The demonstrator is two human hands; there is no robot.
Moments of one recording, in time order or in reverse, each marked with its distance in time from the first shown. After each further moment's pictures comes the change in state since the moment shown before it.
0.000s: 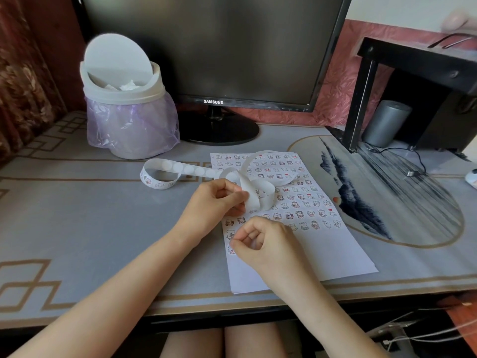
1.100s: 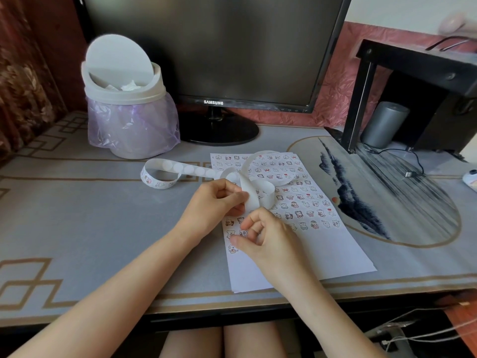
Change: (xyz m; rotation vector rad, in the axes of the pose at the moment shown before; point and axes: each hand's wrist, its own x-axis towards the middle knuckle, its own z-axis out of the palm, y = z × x) left_hand 0.001 -0.002 0.000 0.024 0.002 0.001; right_hand 0.005 0.005 0.000 -0.006 0.026 -0.005
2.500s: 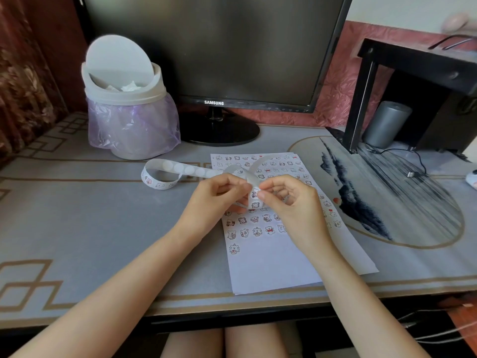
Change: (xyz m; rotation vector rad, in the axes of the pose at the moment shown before) left_hand -0.001 0.005 0.000 -0.066 -0.050 0.136; right_hand 0.045 0.013 -0.030 0.367 0.209 -0.207
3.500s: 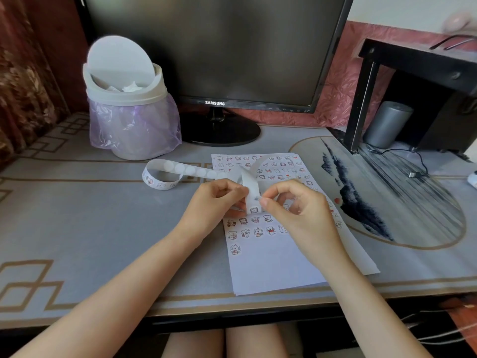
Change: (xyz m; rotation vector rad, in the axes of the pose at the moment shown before) left_hand 0.001 -0.003 0.000 0.025 0.042 -0.113; right_hand -0.017 -0.020 -0.011 -0.022 -0.082 0.004
